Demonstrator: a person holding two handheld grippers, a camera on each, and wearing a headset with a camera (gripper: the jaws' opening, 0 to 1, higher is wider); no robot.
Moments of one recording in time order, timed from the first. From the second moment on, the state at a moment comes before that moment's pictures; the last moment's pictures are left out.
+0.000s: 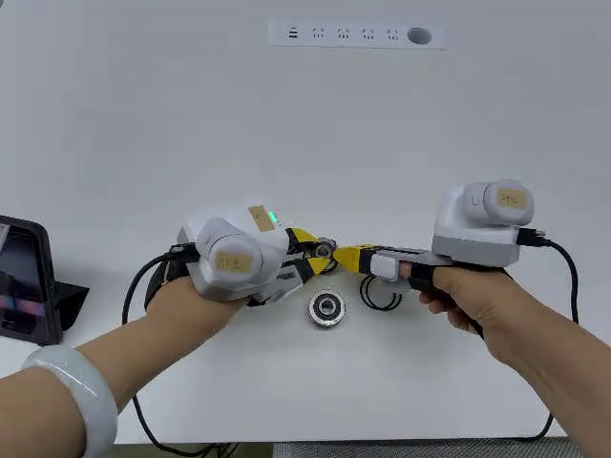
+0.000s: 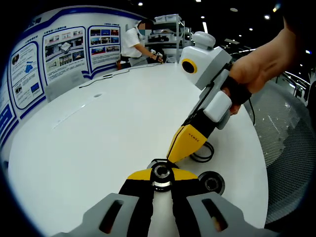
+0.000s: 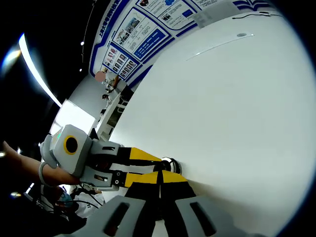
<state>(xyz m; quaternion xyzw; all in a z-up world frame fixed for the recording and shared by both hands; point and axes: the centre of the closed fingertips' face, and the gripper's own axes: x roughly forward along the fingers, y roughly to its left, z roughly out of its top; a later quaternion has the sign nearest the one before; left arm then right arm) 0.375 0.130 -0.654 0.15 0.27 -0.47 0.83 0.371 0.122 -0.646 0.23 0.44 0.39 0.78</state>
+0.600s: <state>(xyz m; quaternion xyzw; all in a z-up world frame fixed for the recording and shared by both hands) 0.375 0.129 -0.654 0.16 0.26 -0.48 0.82 0.372 0.116 -0.647 0.24 0.44 0.38 0.78</state>
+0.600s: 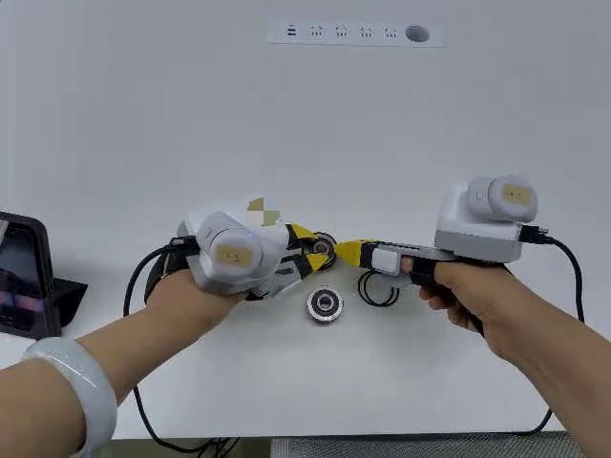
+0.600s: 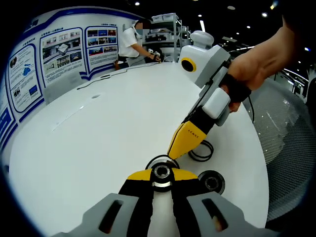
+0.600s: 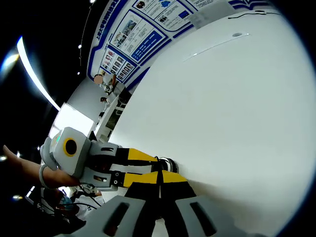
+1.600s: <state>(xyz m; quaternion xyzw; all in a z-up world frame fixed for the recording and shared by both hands) 0.366 0.139 -0.643 0.16 0.23 -0.48 0.83 0.370 0.115 -0.648 0.24 0.44 0.37 0.78</state>
